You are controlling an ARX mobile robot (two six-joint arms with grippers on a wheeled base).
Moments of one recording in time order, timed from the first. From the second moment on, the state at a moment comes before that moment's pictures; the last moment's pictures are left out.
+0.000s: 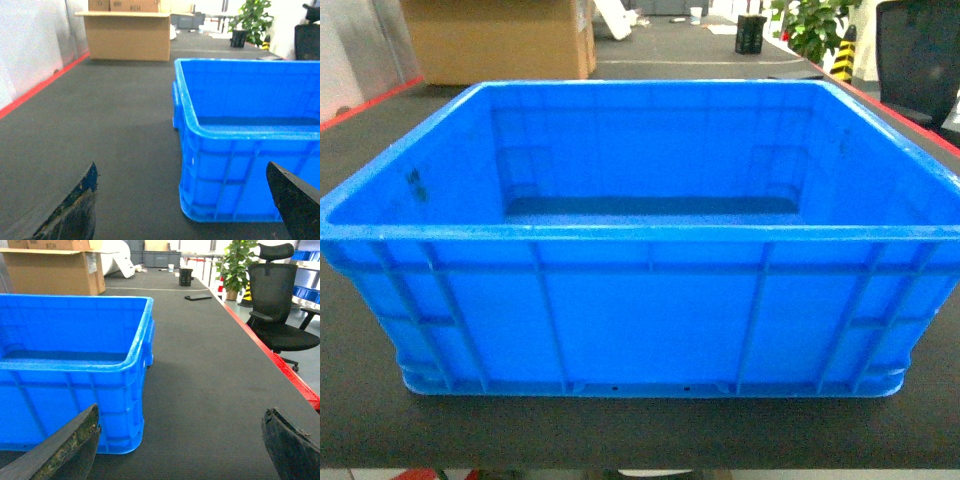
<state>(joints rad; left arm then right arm) 0.00 0.01 0.02 0.00 0.00 0.00 0.00 0.01 0.01 0.00 0.00 0.00</state>
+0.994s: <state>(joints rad) 0.00 0.01 0.02 -0.01 0.00 0.00 0.00 0.01 0.01 -0.01 0.00 0.00</state>
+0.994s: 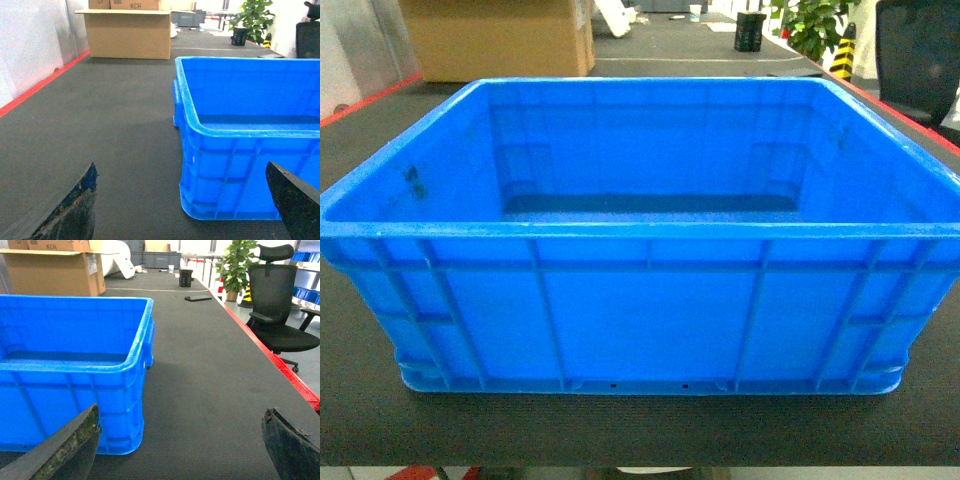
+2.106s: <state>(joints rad) 0.00 0.01 0.02 -0.01 0.00 0.00 0.00 0.01 0.01 -0.01 0.00 0.00</state>
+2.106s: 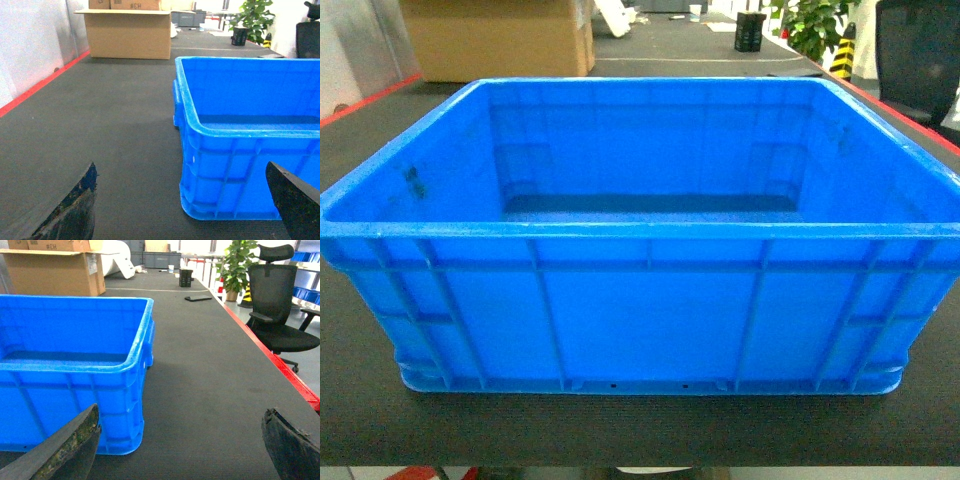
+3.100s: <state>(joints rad) -0.05 1.17 0.42 0.72 -0.18 -0.02 0.08 1.07 0.49 0.39 0.08 0.13</state>
